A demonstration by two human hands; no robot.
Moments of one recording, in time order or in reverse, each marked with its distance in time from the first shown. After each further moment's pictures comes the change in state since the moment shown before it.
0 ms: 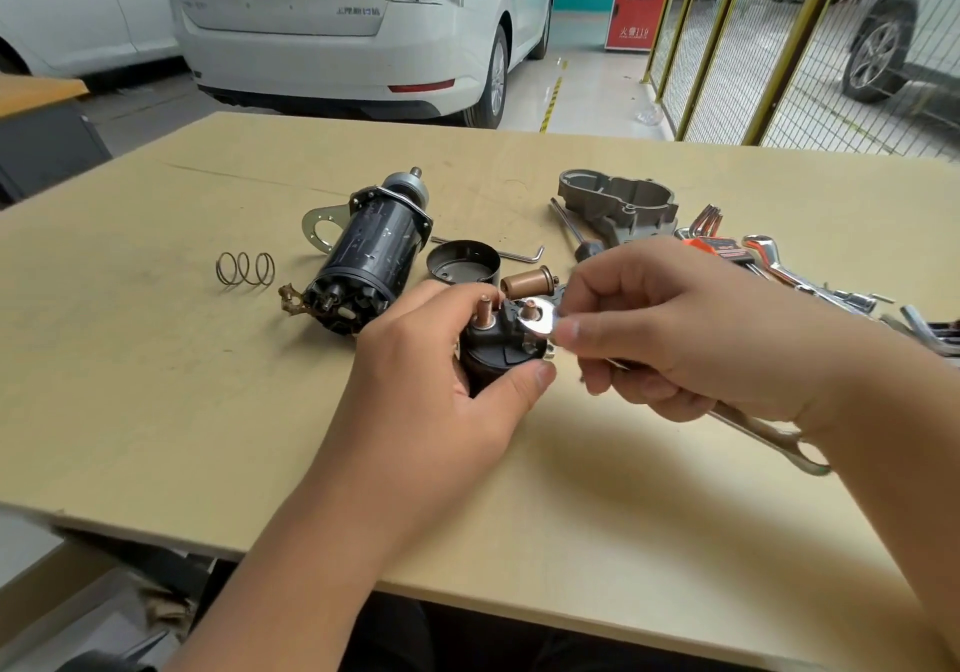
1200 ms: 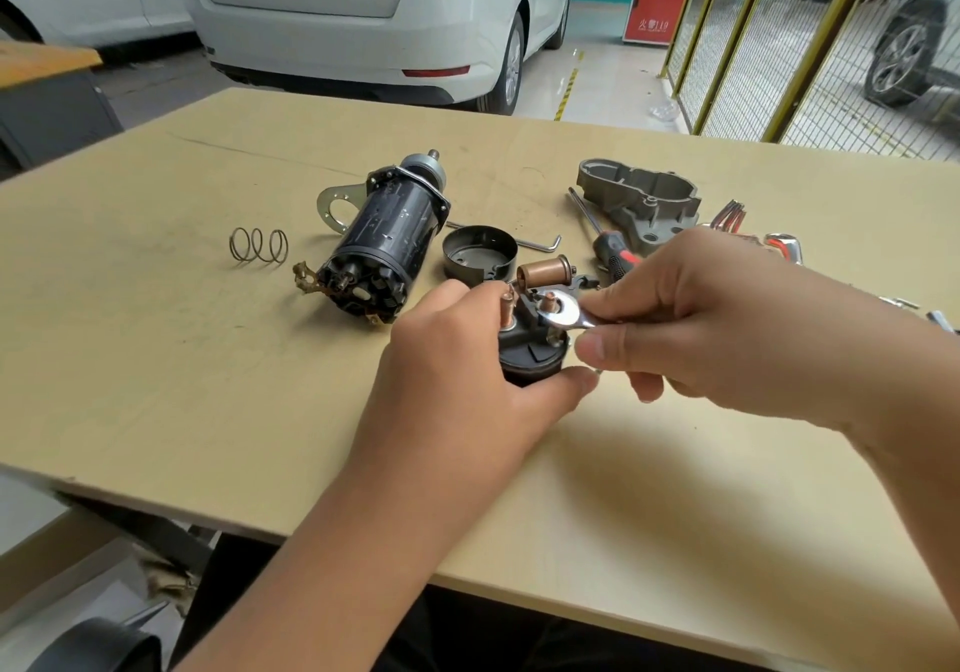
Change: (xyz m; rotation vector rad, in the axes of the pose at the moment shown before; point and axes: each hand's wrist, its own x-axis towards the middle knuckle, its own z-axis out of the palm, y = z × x) left_hand -0.004 0.010 0.011 0.115 0.038 -0.126; right_hand -0.005 -0.005 -0.001 -0.482 0.103 -0.104
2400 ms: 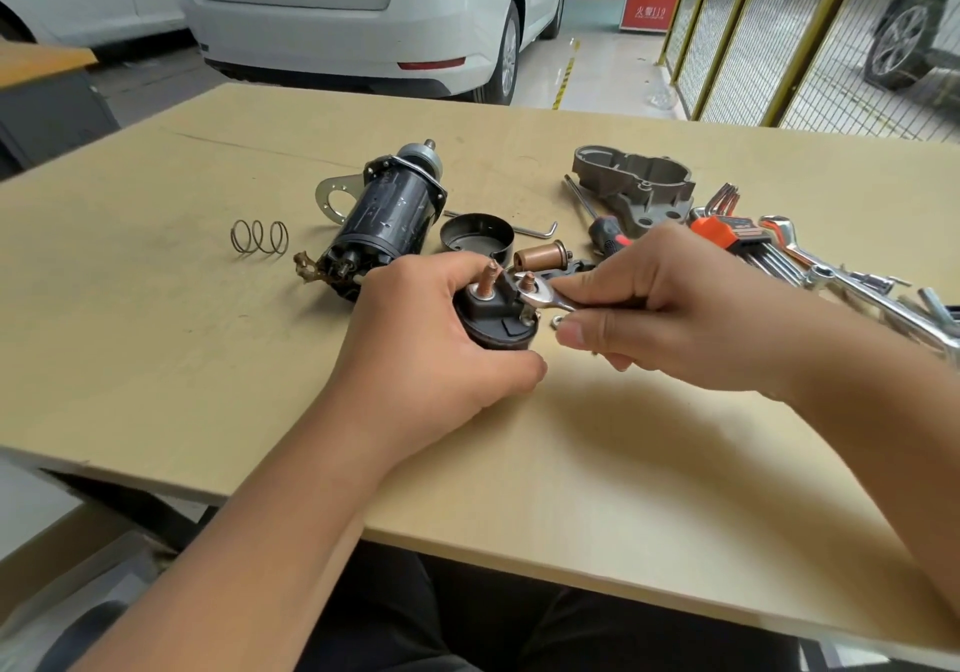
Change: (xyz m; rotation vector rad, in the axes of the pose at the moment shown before) left_hand 0.018 -0.010 -0.018 -0.082 -0.136 -0.028; right_hand 0.012 0.022 0.011 0.063 -0.057 -0.289
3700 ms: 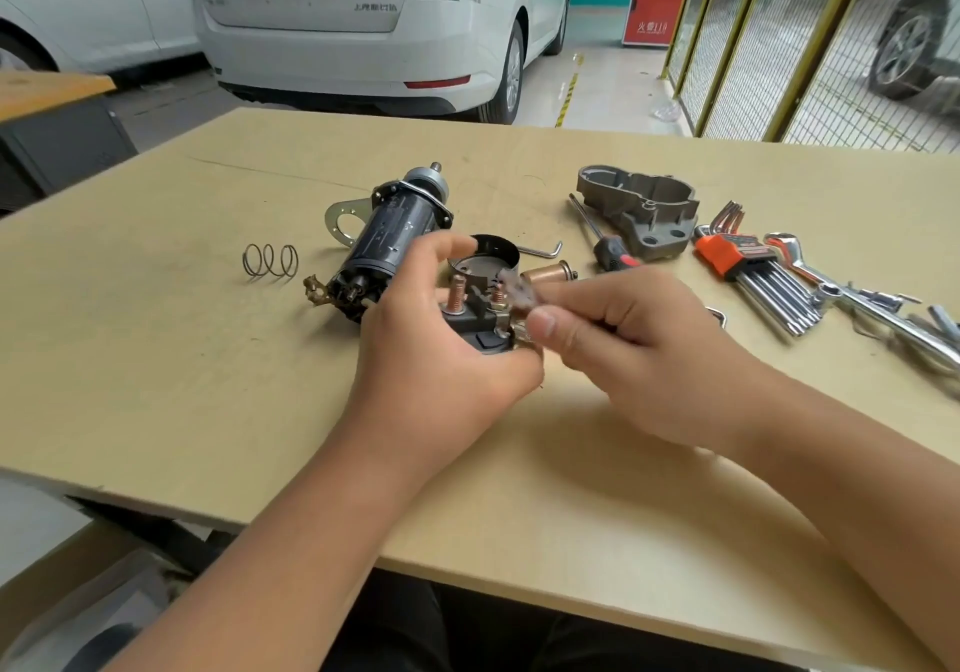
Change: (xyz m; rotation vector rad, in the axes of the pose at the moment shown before) left_hand 0.001 0.000 0.010 -0.209 0.181 -0.035; right_hand 0.011 -0.004 0.033 0.095 0.249 -0.089
